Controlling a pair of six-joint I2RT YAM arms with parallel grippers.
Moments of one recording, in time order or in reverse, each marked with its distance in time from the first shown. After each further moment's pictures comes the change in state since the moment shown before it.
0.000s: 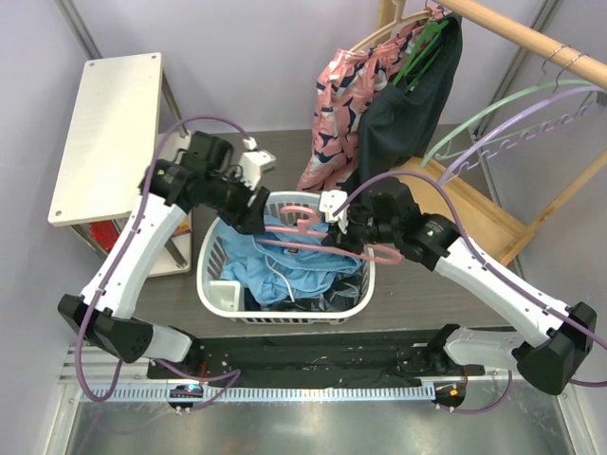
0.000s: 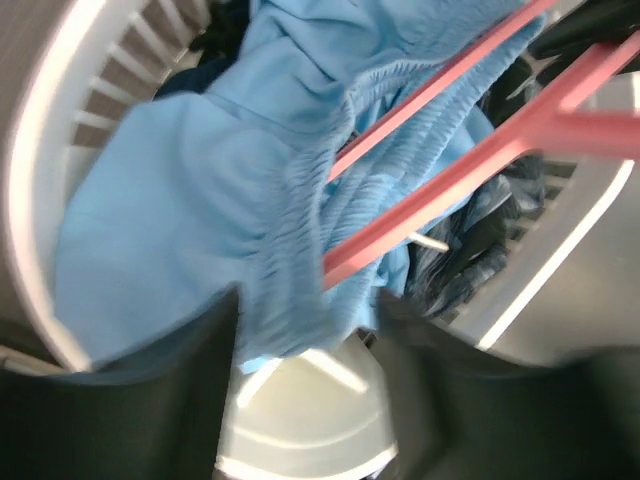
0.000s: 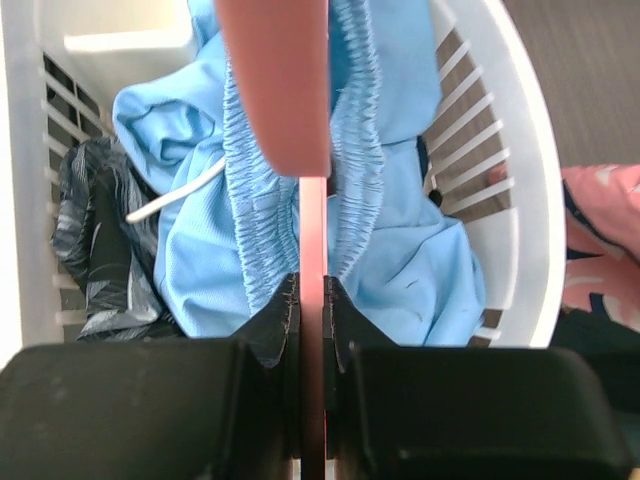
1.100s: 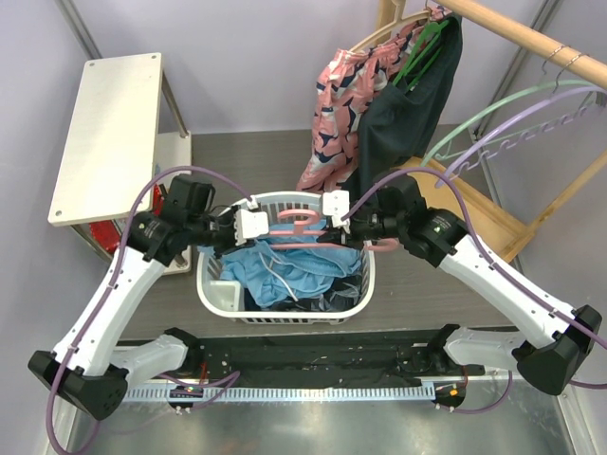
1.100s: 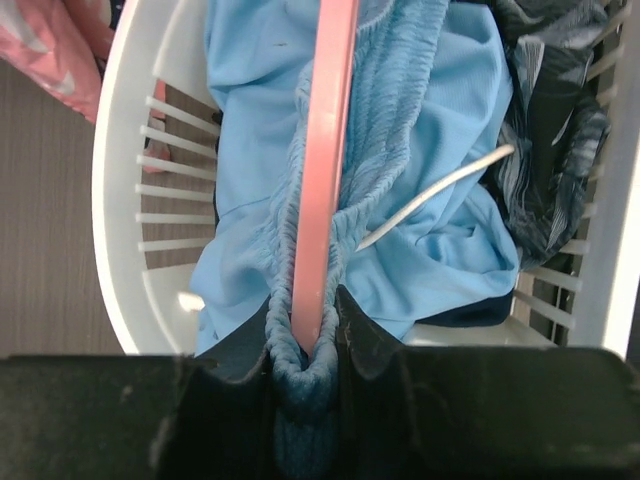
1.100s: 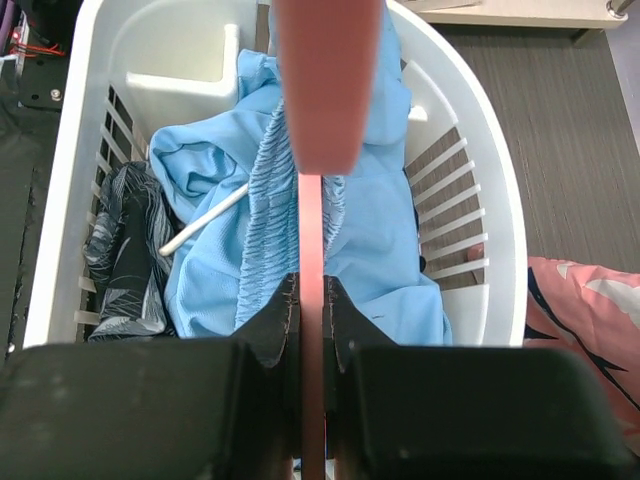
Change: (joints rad) left arm 0.018 -0.330 -0.385 0.190 0.185 0.729; right arm 0.001 -0.003 0.070 -0.010 -0.141 -0.126
